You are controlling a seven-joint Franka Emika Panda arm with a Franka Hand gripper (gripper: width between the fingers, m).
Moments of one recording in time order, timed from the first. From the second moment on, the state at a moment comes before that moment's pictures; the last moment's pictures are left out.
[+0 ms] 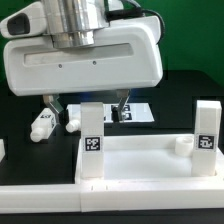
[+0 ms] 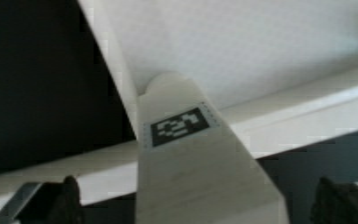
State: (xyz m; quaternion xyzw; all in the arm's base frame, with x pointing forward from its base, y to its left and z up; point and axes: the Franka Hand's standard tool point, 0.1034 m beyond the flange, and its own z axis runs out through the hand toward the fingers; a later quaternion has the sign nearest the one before) arm 0.630 -0.049 0.107 -0.99 0.12 -0.04 0.05
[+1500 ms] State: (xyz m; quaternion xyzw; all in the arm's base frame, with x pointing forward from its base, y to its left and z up) arm 0.629 -0.050 0.104 -0.83 0.55 -0.01 0.09
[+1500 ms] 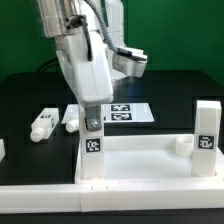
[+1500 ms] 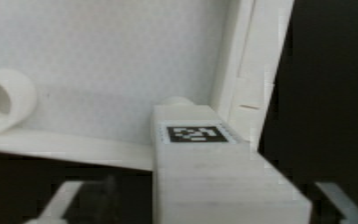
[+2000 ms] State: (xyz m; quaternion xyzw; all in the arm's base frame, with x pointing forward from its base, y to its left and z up) arm 0.626 -0.047 0.104 -0.96 0.28 -0.03 0.08
